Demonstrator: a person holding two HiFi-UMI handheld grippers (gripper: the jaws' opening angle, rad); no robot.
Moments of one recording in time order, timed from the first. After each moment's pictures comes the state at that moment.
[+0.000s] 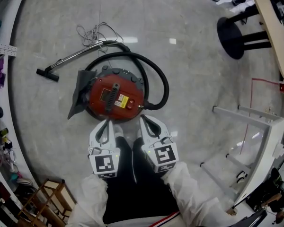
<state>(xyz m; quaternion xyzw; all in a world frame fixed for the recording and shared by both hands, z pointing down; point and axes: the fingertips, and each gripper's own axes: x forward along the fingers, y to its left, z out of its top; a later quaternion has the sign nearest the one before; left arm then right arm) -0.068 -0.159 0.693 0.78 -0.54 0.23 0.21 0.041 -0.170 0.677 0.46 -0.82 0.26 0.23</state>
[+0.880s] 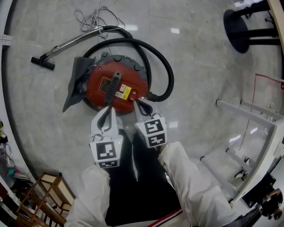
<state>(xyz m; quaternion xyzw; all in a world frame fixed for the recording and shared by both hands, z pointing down) -0.064 -0.169 0.744 0.76 -0.54 0.23 0.26 0.024 -0.174 0.807 0.41 -0.80 0.30 0.32</state>
